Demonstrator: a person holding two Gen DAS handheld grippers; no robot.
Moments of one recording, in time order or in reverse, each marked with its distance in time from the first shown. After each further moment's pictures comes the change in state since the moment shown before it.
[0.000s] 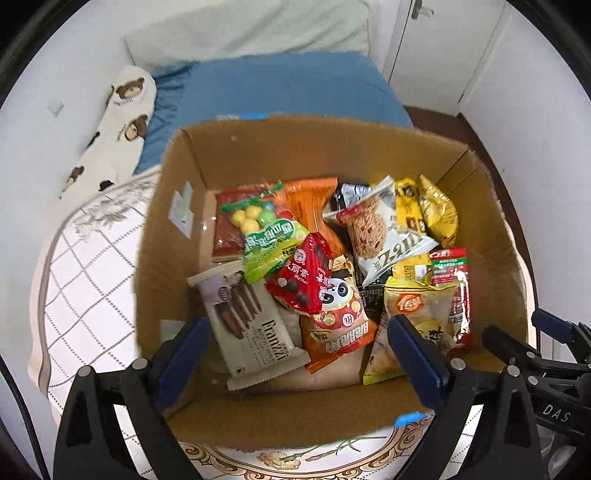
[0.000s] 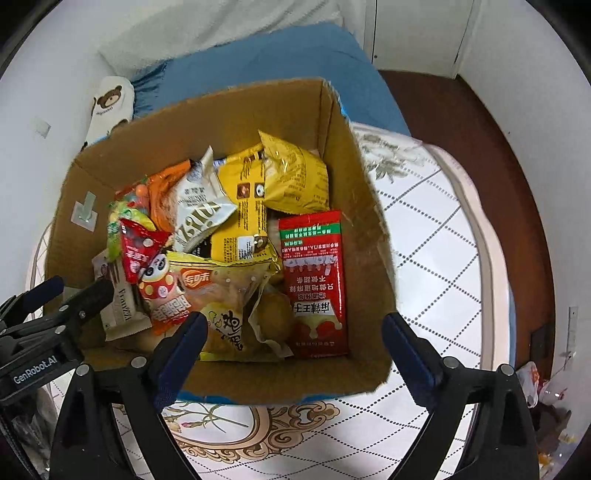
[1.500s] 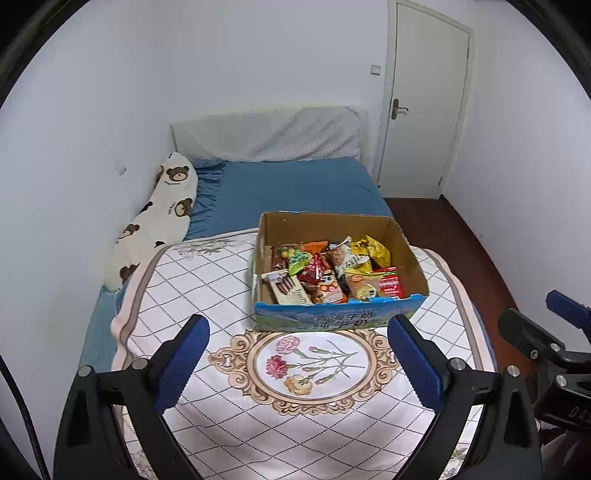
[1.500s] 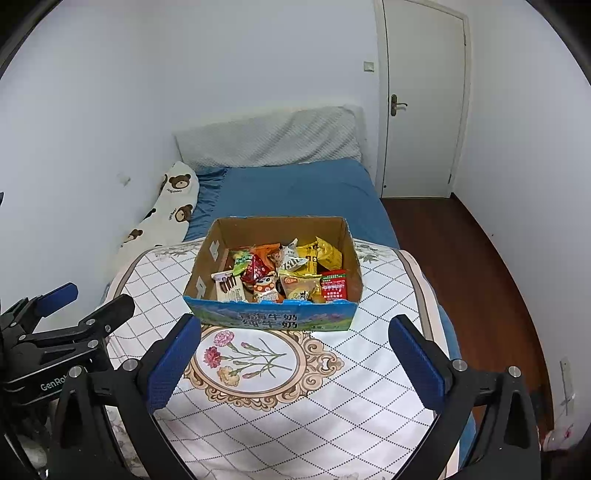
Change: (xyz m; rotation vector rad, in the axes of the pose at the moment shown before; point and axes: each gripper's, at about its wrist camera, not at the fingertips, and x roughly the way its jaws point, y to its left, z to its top) left arm -0.258 0.013 -0.180 -0.003 -0.420 0.014; right arm -0.298 0.041 -0.218 -0.125 -0.514 0.042
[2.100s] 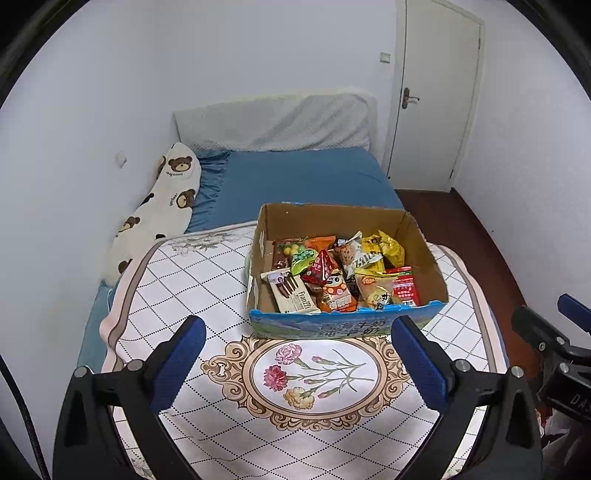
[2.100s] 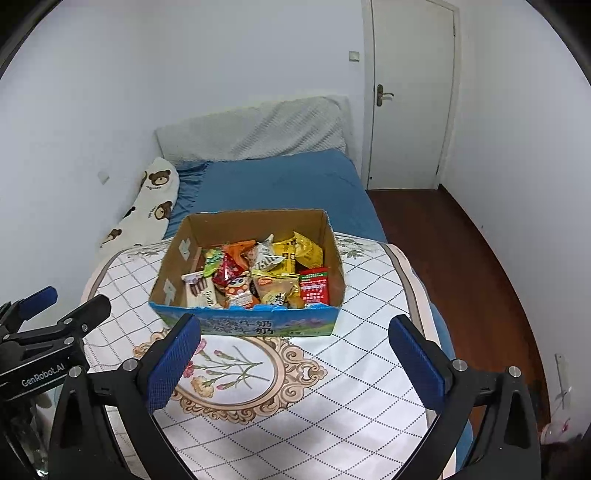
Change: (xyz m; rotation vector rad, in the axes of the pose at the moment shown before) left arm 0.060 -0.007 0.011 -0.014 0.048 0.047; right arm 0.061 -0.028 0.009 0.027 0.026 -0.059
